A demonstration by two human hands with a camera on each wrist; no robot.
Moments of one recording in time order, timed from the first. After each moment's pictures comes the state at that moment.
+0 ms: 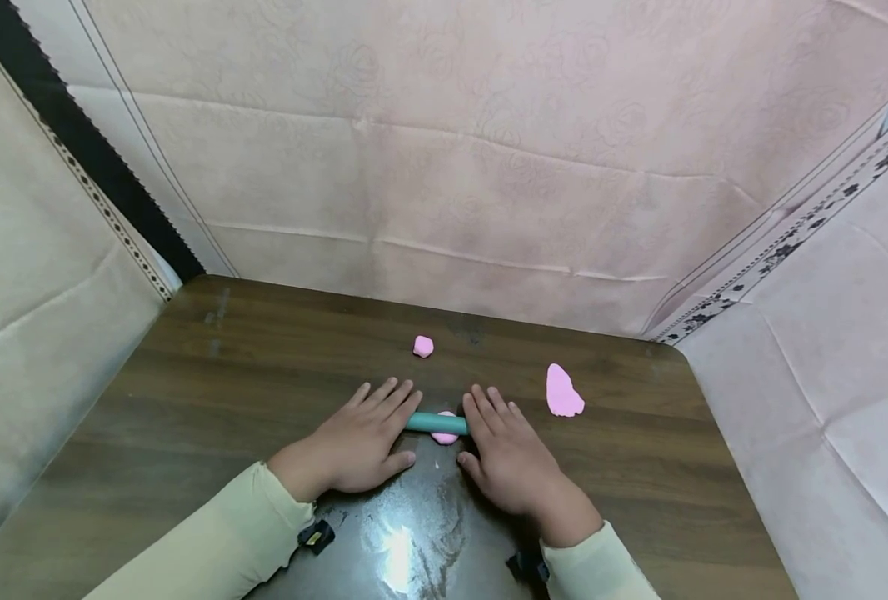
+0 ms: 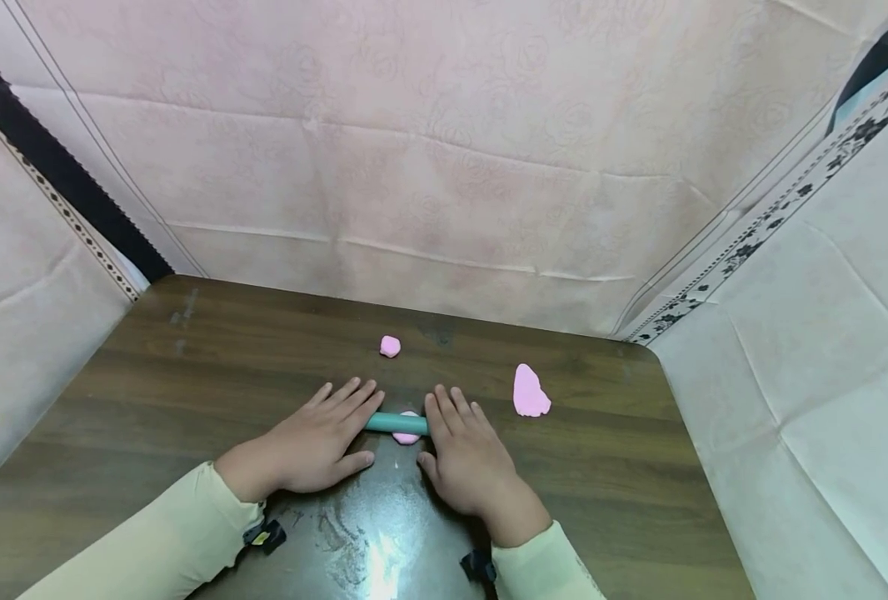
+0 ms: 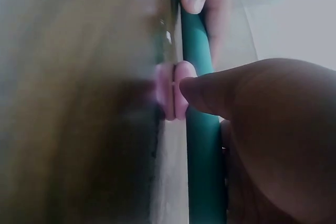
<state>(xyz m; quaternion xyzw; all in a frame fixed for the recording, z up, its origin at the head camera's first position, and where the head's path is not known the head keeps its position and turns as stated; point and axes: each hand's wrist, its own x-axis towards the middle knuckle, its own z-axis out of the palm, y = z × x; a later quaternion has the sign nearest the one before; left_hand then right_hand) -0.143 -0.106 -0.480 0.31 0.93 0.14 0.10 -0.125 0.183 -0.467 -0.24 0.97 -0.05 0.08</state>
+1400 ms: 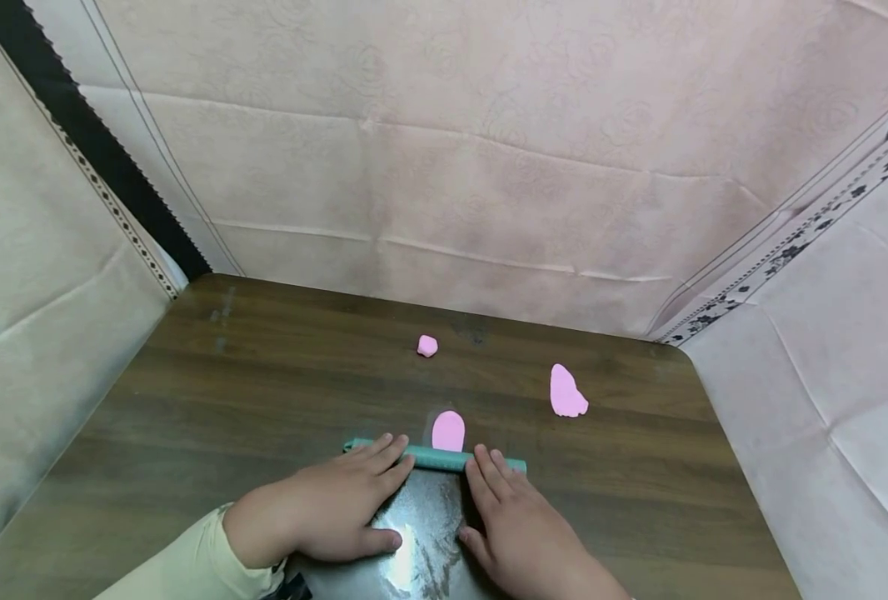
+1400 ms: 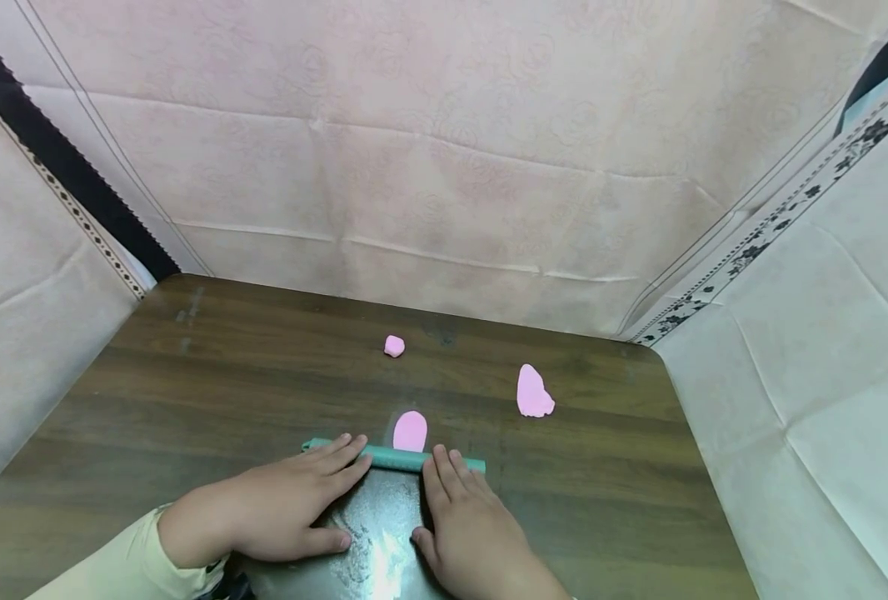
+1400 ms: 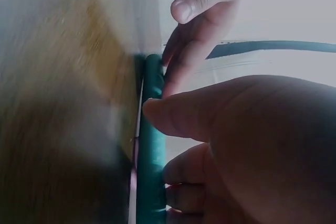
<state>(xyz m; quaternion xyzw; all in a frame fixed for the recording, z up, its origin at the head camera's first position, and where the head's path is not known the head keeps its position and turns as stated) -0.075 -0.123 -0.432 0.32 0.89 0.18 0.25 -0.039 0.176 -0.443 -0.25 0.96 -0.04 0.11</state>
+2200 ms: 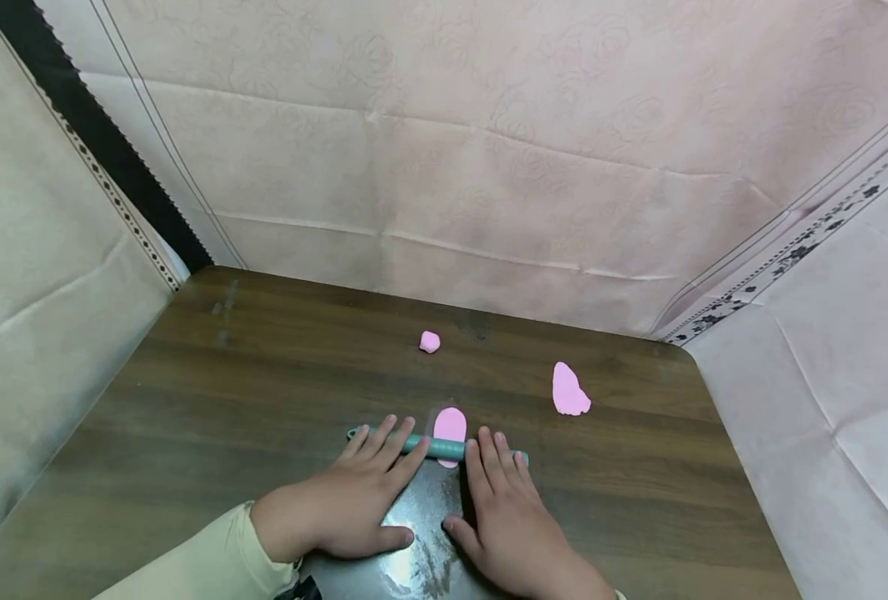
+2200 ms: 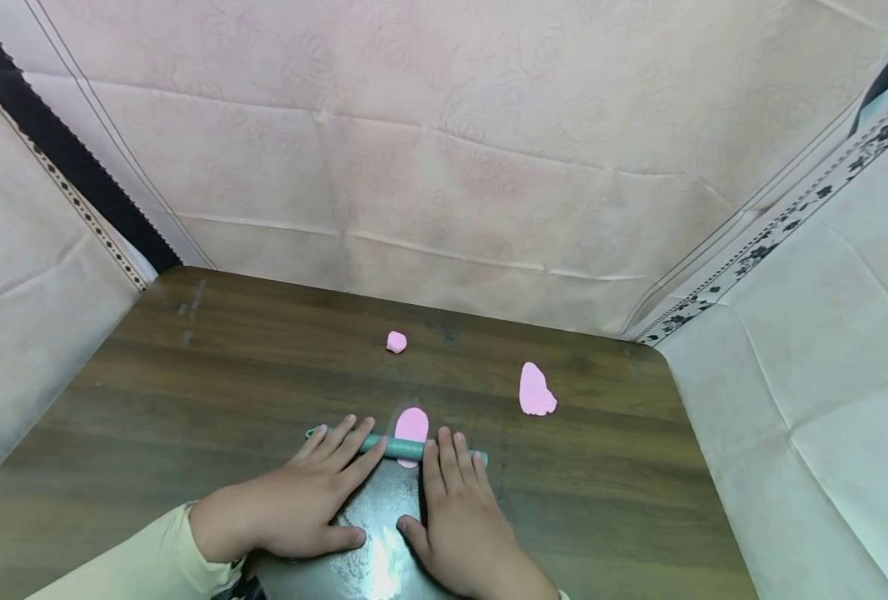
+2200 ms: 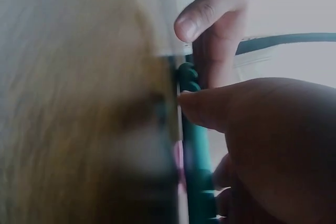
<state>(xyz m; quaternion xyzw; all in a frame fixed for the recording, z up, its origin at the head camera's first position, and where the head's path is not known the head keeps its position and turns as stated) -0.079 -0.110 -0.460 0.33 0.90 0.20 0.20 -0.044 0.167 -0.468 -0.24 0.97 -0.07 0.06</state>
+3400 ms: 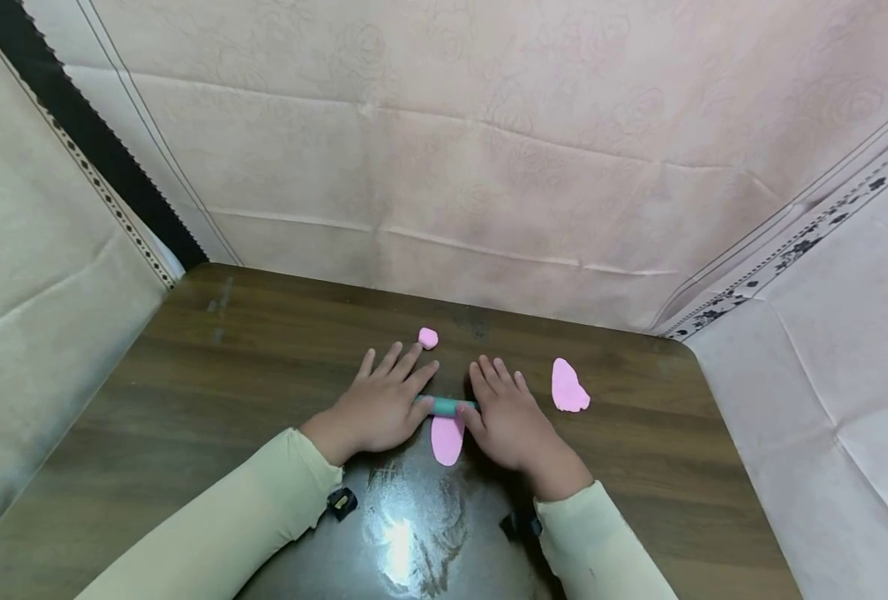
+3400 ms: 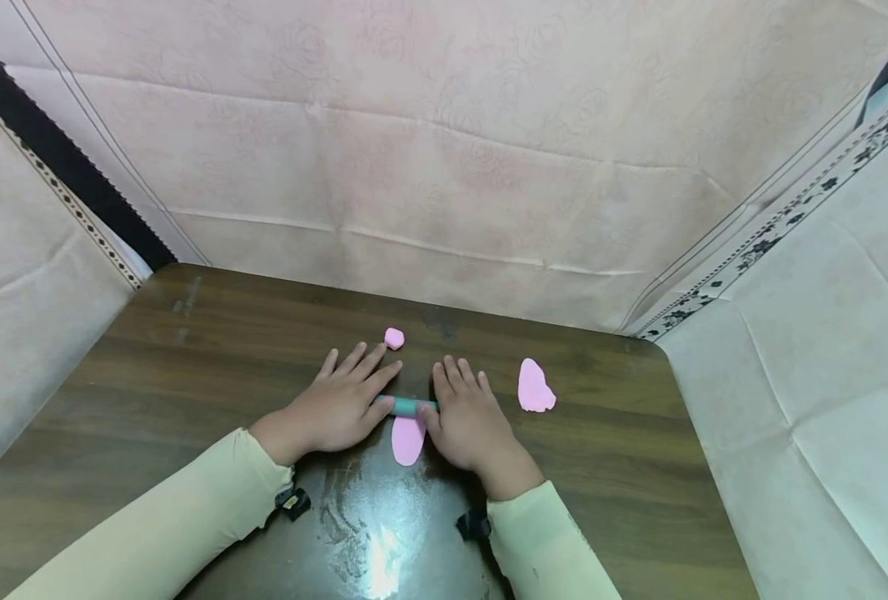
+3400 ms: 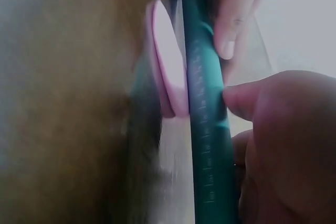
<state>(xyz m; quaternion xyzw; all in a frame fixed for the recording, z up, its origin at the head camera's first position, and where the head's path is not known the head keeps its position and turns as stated) -0.178 -0.083 -0.477 0.25 0.95 0.17 0.08 -0.170 0.173 -0.463 -0.21 0.97 -0.10 0.08</state>
